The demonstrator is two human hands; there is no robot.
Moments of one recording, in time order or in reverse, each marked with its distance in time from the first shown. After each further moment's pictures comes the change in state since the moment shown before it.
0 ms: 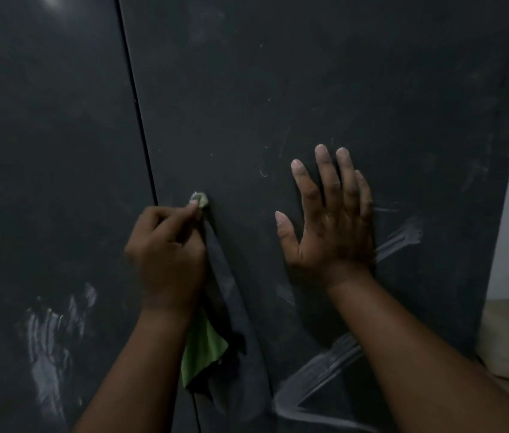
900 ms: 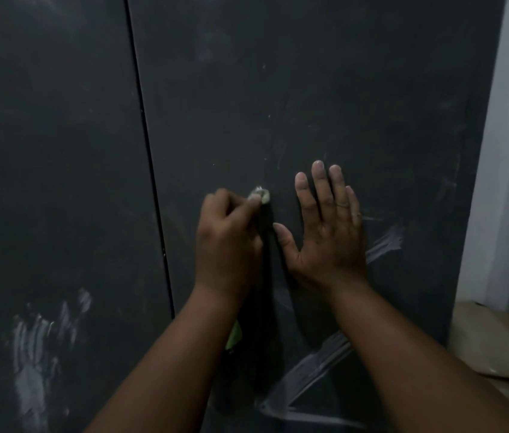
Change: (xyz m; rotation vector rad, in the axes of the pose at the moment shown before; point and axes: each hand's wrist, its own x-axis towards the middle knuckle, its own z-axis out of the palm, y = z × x) left_hand 0.005 0.053 0.023 -0.047 -0.264 0.193; right_hand -0.003 0.005 -0.010 -0.007 -0.100 -0.020
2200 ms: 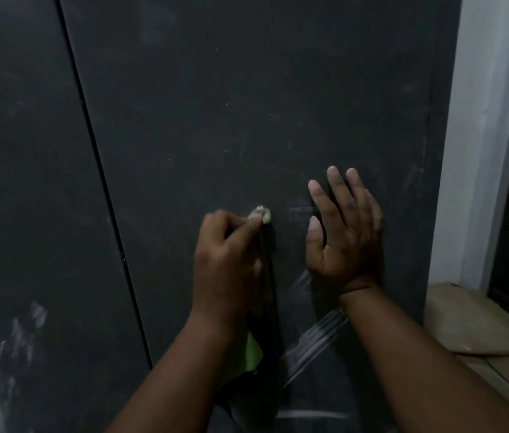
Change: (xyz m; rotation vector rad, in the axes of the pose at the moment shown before) left_hand -0.030 0.020 0.032 -0.110 -0.040 0.013; right_hand -0.028 0.059 -0.008 0.039 0.245 0.025
